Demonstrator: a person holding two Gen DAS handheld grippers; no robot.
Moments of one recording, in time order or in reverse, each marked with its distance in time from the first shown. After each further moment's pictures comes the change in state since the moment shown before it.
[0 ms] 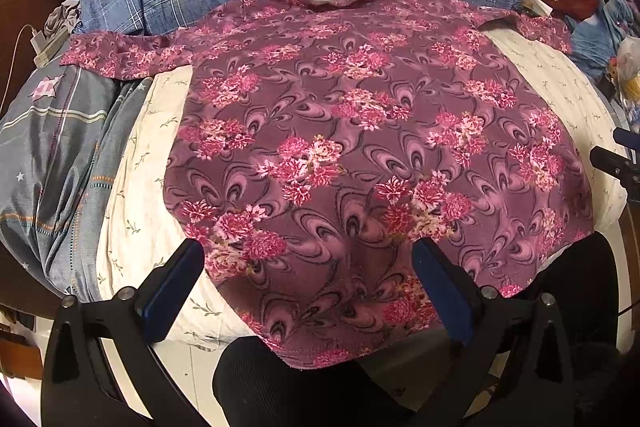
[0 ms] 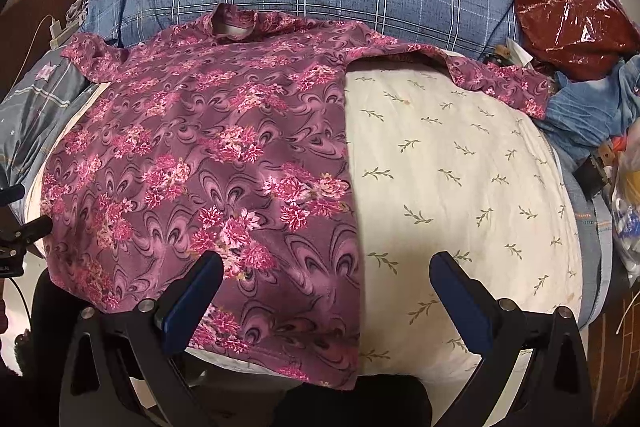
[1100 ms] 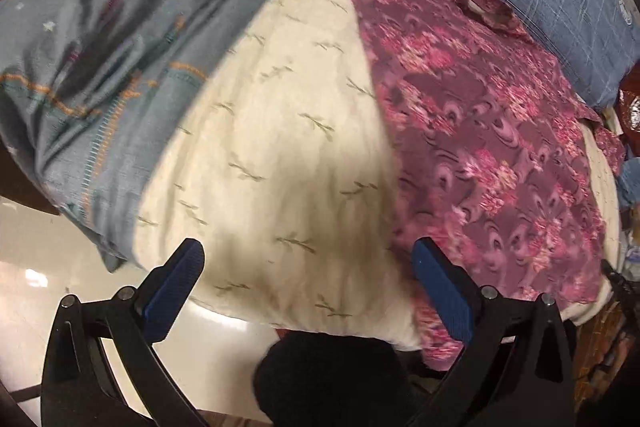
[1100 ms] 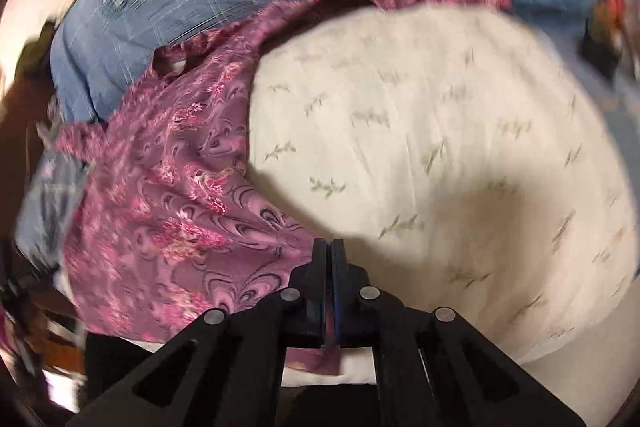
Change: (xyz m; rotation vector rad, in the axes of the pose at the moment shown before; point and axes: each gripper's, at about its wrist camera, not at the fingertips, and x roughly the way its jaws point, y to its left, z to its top) left arm 0.046 0.140 -0.017 -0.437 0.186 -0.066; right arm 0.036 -0.124 -0.029 0.368 0.064 0.233
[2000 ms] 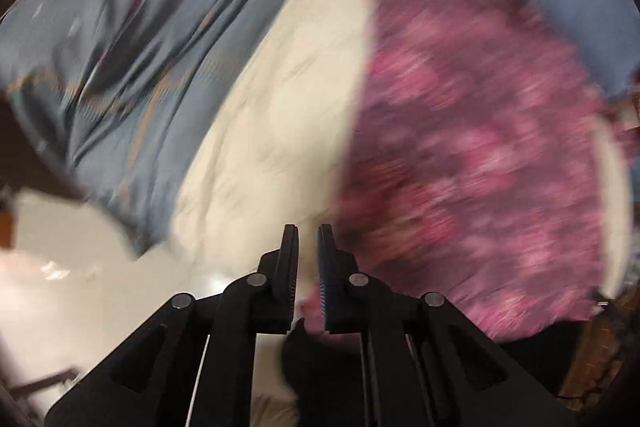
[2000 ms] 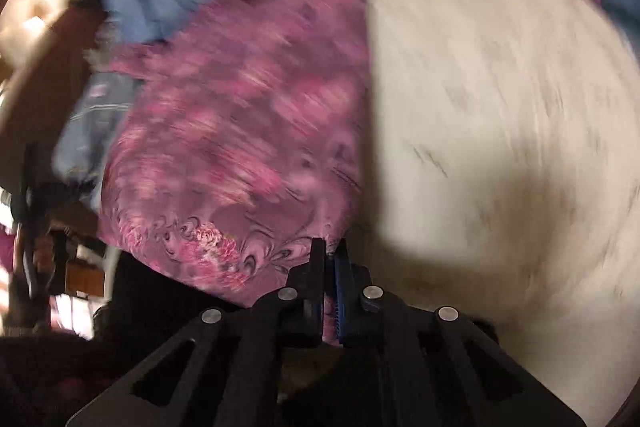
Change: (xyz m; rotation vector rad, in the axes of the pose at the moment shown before) left arm -0.025 0.018 -0.013 -0.013 0.093 0.136; right arm 0.012 0.050 -0.041 -0.147 0.232 0.106
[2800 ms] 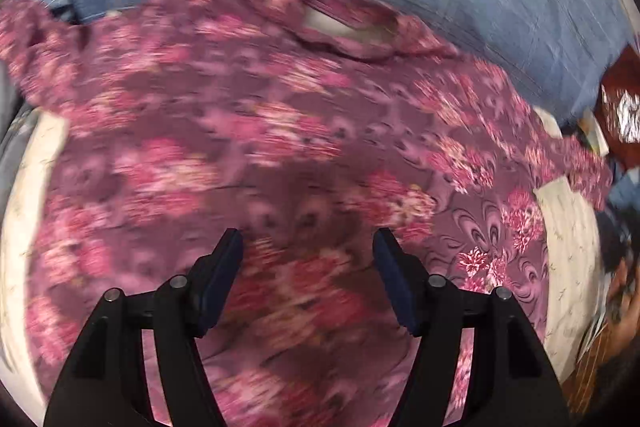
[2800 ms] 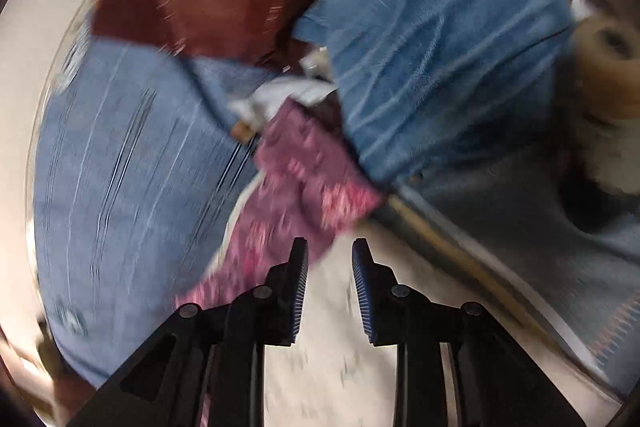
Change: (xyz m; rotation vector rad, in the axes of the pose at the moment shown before) left arm 0.049 -0.260 0.144 0.184 -0.172 -0.206; right arm -0.057 -0.287 0.206 0.844 -0.608 0.004
